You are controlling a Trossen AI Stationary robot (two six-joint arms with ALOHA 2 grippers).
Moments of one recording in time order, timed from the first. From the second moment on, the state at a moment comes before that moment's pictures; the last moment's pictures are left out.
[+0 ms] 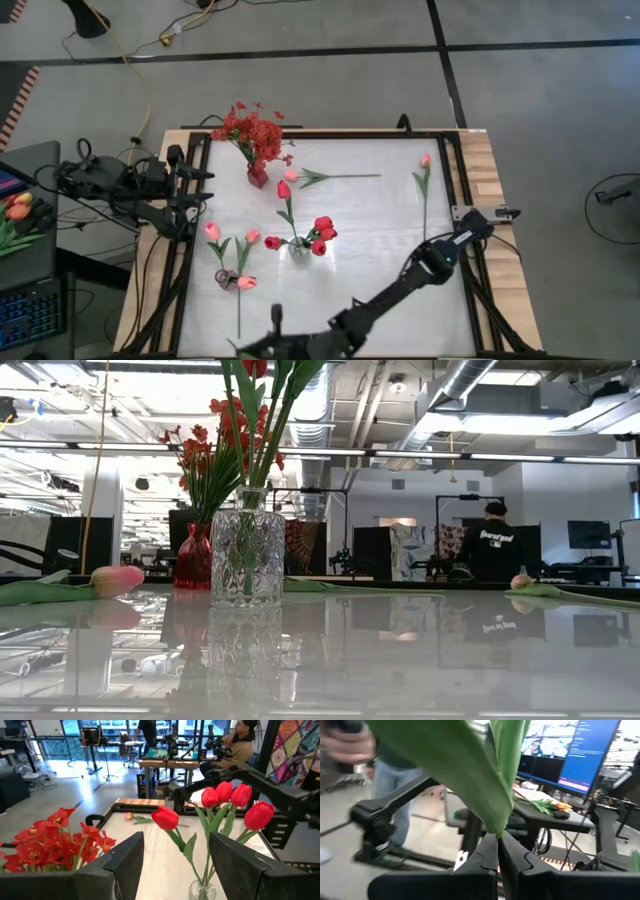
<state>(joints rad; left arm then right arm) -0.35 0.44 0.97 -0.67 -0.46 -0.08 0.62 2.55 2.35 0.33 0.55 -0.24</state>
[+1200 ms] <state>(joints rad) -0.35 0.44 0.97 -0.67 -0.46 -0.09 0.42 2.54 2.35 0.34 0.47 -0.31</state>
